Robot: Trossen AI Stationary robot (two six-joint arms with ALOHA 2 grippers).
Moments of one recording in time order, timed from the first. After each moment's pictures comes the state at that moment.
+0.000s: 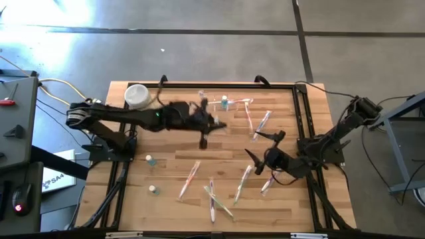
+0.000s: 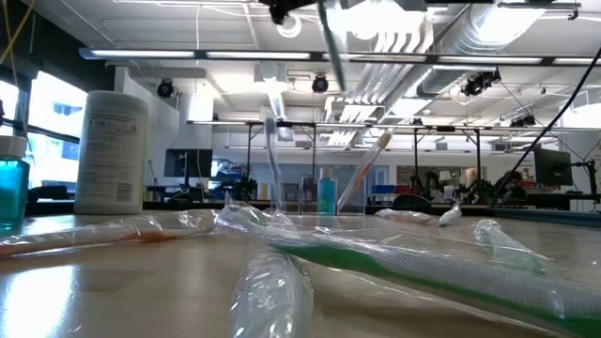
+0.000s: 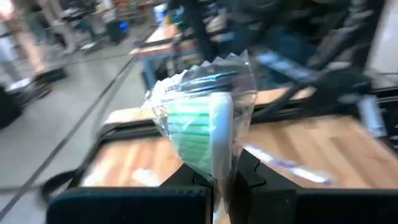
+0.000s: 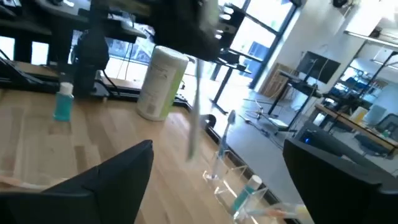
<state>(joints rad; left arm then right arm) 0.05 1.40 1.13 0.15 -0.04 0.15 0.66 1.21 0.67 0.36 1.27 -0.17</state>
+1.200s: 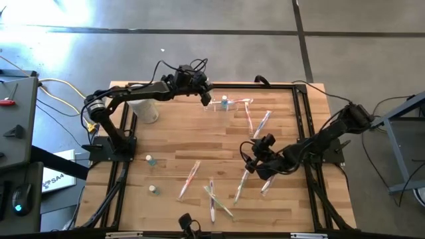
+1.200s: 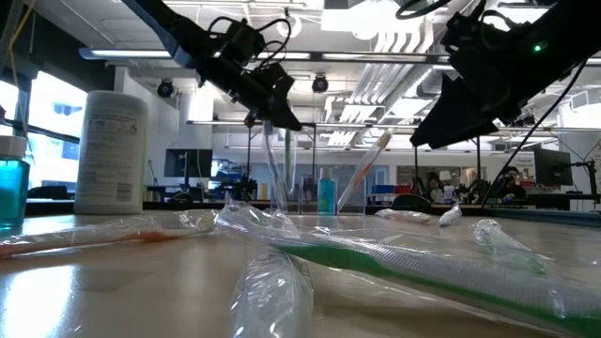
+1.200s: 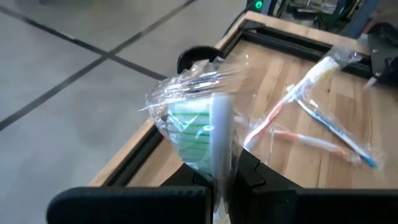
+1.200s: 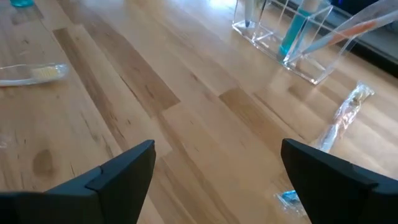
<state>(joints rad) 0.58 1.65 1.13 0.14 0.11 -0.01 0.46 1.43 0.67 -0.25 0.88 0.84</state>
